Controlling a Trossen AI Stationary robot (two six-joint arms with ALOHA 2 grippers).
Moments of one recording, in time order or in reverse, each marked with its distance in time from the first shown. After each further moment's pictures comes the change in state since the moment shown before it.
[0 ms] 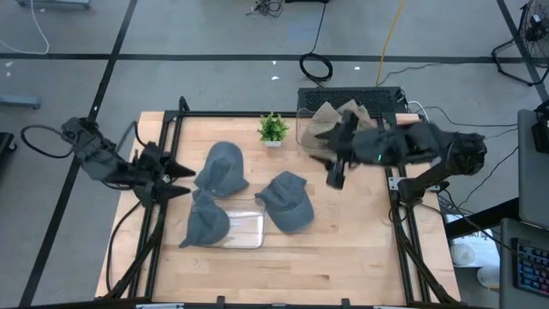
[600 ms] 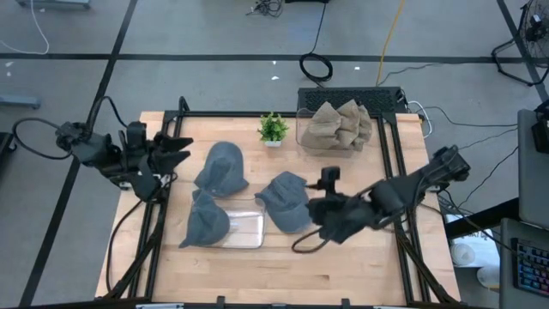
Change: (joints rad) left arm 0.132 0.006 0.000 0.335 -0.189 0.195; right arm 0.299 0.158 -0.187 -0.056 0.222 -0.001
